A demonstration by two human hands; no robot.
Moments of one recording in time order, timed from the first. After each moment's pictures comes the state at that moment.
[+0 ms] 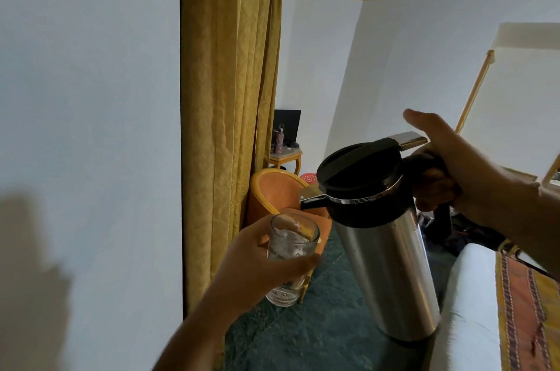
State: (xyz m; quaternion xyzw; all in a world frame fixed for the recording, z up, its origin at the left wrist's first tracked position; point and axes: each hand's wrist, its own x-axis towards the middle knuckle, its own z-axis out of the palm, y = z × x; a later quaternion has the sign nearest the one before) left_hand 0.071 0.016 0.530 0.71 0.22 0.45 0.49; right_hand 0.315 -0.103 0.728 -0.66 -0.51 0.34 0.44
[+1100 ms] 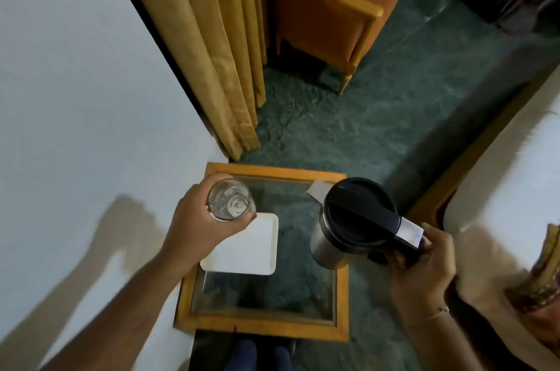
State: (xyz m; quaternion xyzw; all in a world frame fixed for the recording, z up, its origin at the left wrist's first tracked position) left_hand 0.042 0.047 0.142 0.74 0.52 0.21 0.38; right_hand 0.339 -0.127 0.157 -0.63 -0.09 0.37 0.67
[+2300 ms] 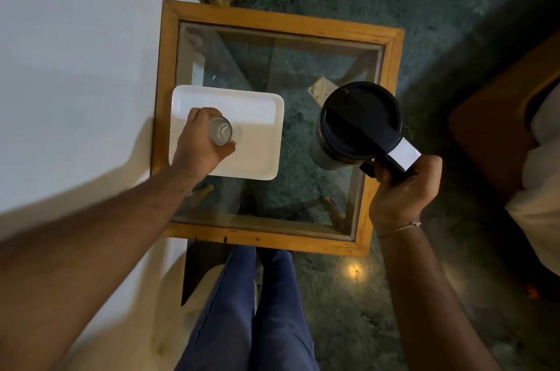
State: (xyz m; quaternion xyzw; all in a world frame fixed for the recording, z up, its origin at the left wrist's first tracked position) left_hand 0.020 0.011 -0.237 0.67 0.65 -0.02 0.37; right_hand 0.298 -0.142 -0.155 -0.64 0.02 0.34 0.68
